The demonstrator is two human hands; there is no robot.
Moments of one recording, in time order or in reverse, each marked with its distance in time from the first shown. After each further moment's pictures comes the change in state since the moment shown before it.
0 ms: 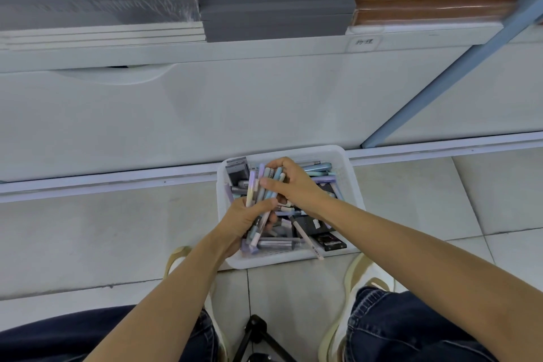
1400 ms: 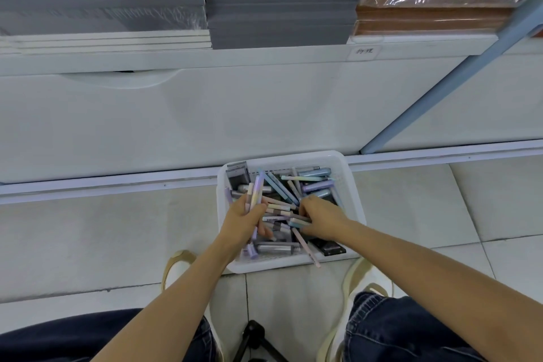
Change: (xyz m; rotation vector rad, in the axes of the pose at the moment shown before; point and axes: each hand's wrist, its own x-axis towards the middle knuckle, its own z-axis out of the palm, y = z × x) left_hand 0.006 -0.013 -0.003 0.278 0.122 0.180; right_hand -0.023 0.051 -0.039 -1.183 -0.155 0.153
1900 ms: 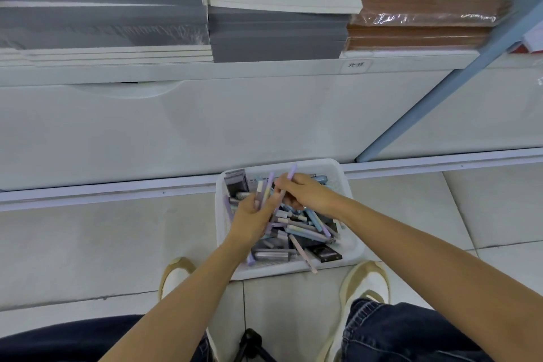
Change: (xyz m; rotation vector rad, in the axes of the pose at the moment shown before) left_hand 0.005 0.018 0.022 -0.002 0.041 0.077; right_hand -0.001 -0.033 -0.066 0.920 -0.023 -0.147
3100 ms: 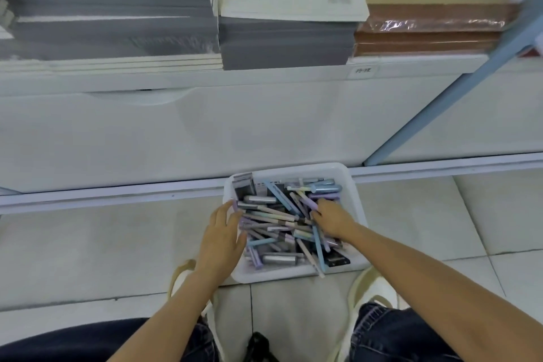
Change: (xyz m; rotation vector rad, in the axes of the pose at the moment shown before) left_hand -0.022 -0.039 -0.064 1.082 0.117 0.362; right_hand 0.009 0.079 0.000 -0.667 0.207 0.303
